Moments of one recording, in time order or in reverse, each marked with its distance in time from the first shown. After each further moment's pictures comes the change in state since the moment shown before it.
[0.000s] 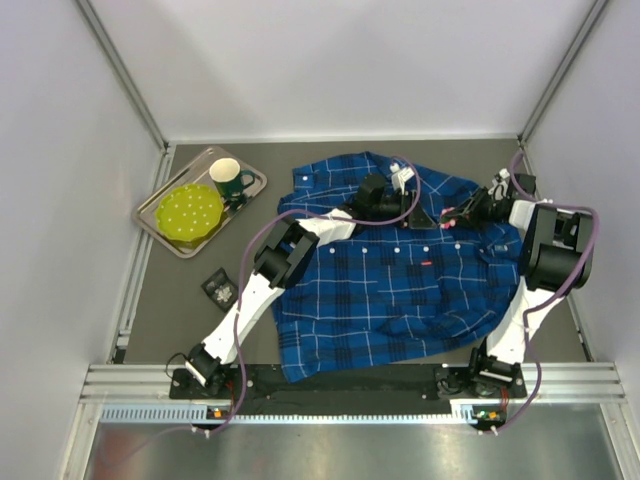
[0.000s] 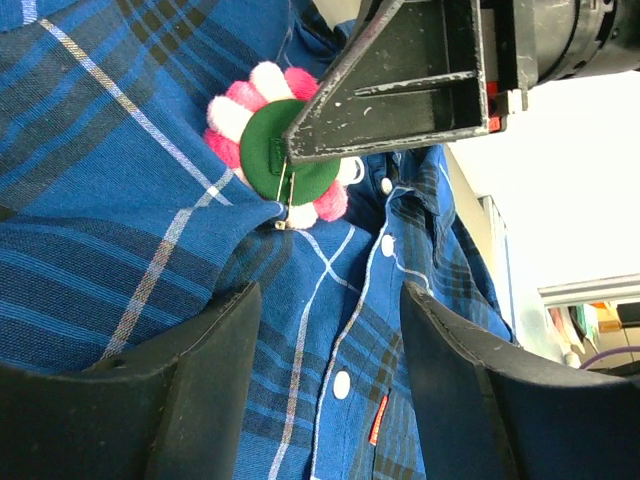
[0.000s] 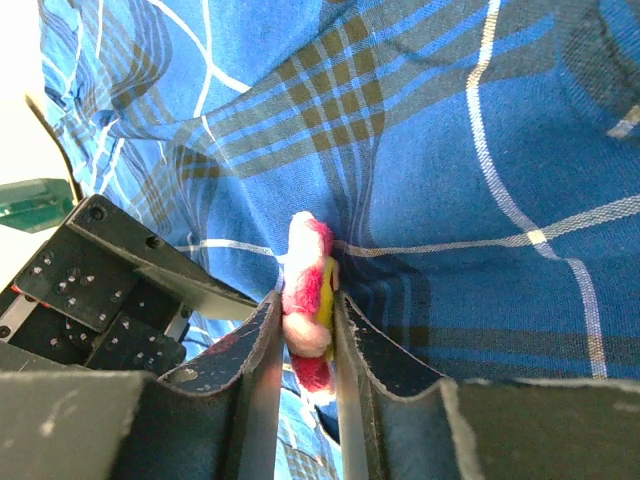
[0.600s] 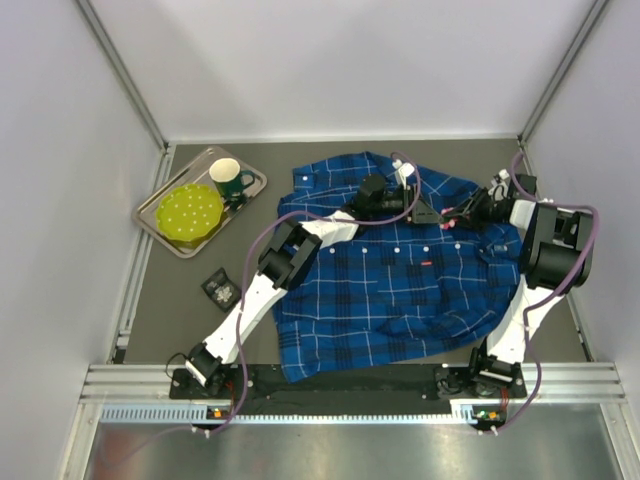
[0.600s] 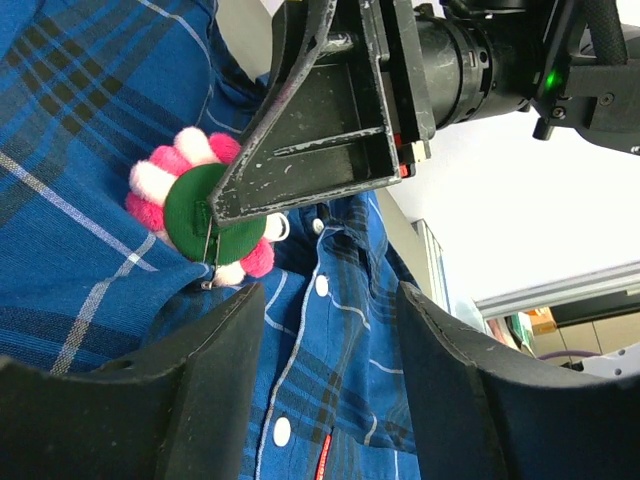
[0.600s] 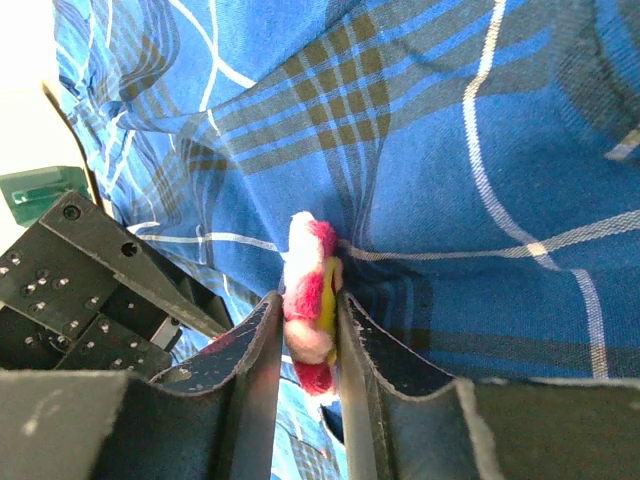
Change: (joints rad) left arm -0.006 0.063 0.077 0.201 0.050 -0.208; right arm -0.011 0.031 0.018 -0.009 -0.060 0.000
